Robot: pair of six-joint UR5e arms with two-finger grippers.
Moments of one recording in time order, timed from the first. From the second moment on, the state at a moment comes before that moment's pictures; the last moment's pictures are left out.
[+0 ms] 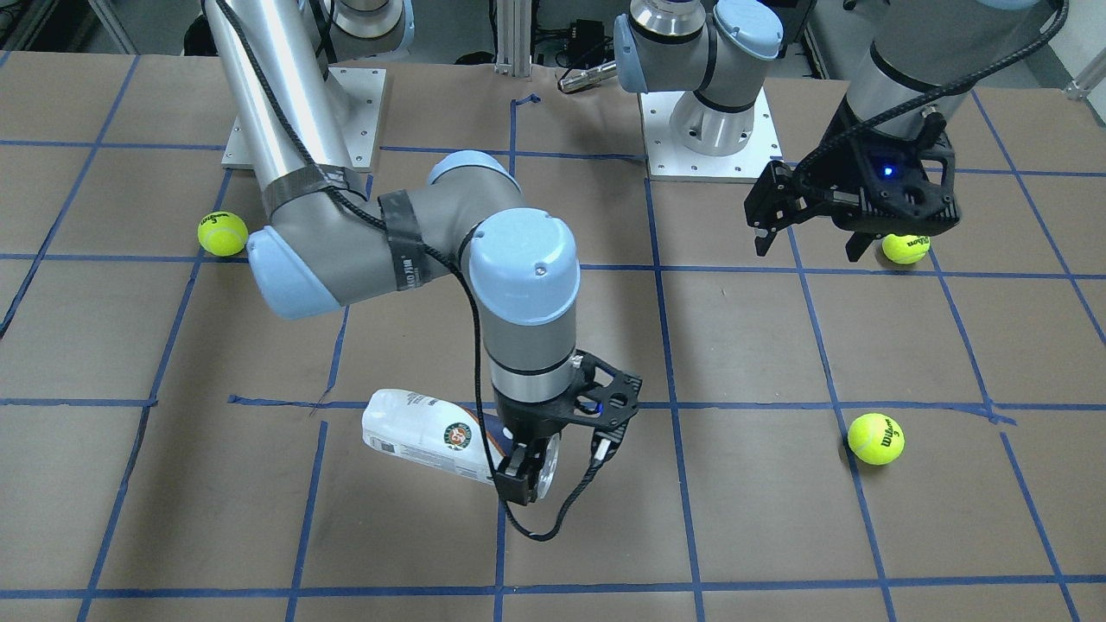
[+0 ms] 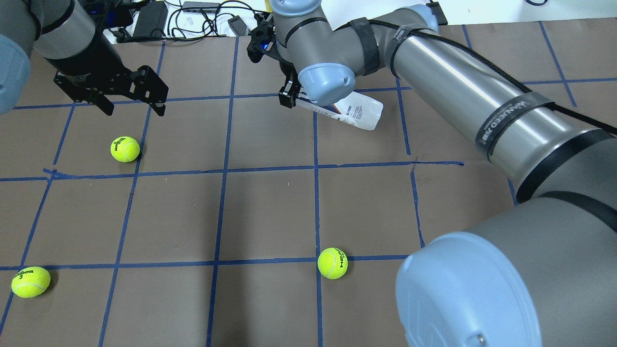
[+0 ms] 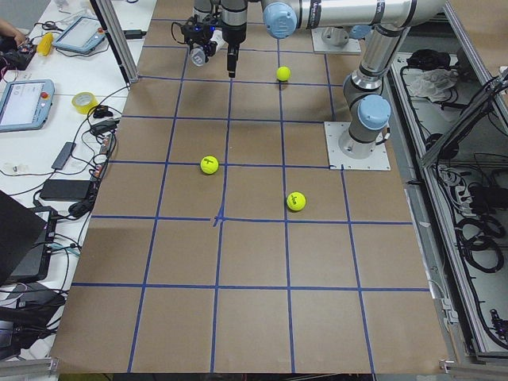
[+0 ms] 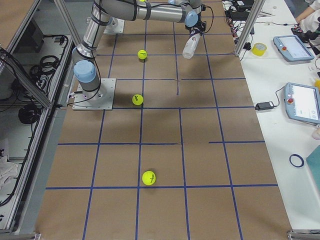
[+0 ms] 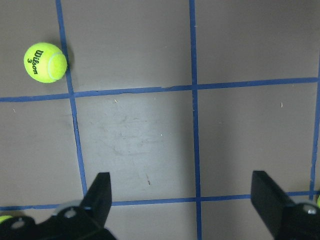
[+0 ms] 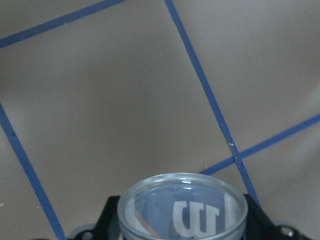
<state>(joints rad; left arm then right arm) -1.46 -1.57 -1.59 -1.49 1.58 0.17 1.97 -0.93 1.25 -2.13 -1.59 -0.84</state>
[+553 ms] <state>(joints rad) -1.44 -1.57 -1.57 -1.49 1.58 0.18 2.06 -0.86 1.28 -2.27 -1.56 -1.07</state>
